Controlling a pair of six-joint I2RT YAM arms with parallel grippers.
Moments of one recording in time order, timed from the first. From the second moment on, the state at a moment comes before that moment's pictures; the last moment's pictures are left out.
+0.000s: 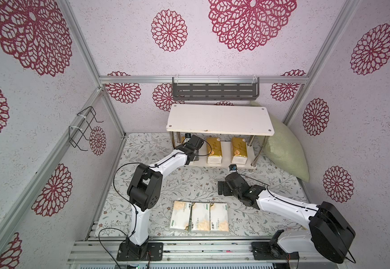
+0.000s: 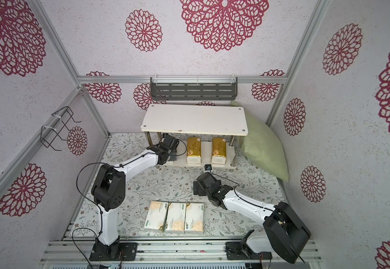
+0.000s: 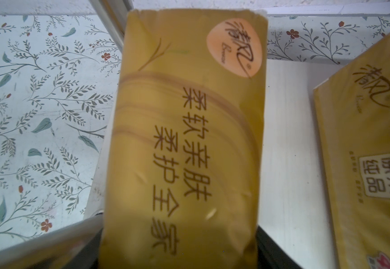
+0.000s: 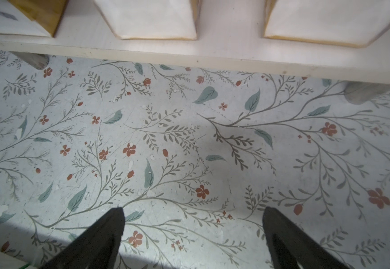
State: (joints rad) left arm -0.54 2.05 1.63 -0.55 -0.46 -0.48; right arm 0.78 1.34 0.72 -0.24 0.33 0.57
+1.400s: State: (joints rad) left arm -0.64 1.95 1.63 -0.60 -0.61 -0.43; right arm 0.78 1.34 0.71 -0.24 0.33 0.57
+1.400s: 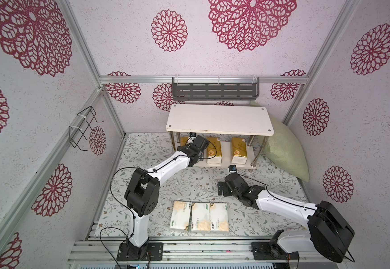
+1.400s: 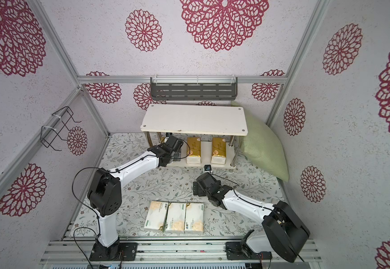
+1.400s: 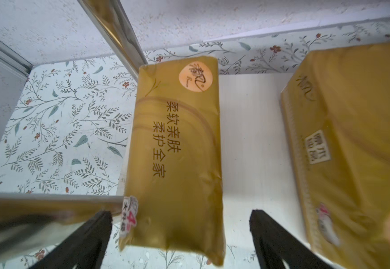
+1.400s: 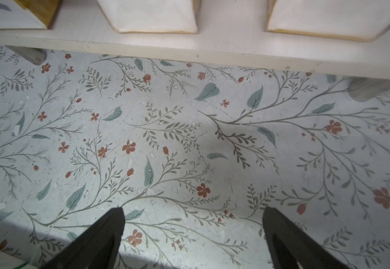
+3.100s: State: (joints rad) left arm -0.90 1.22 0.87 -0.91 -0.28 -0.82; right arm 0.64 1.39 0.83 -0.41 0.39 0.53
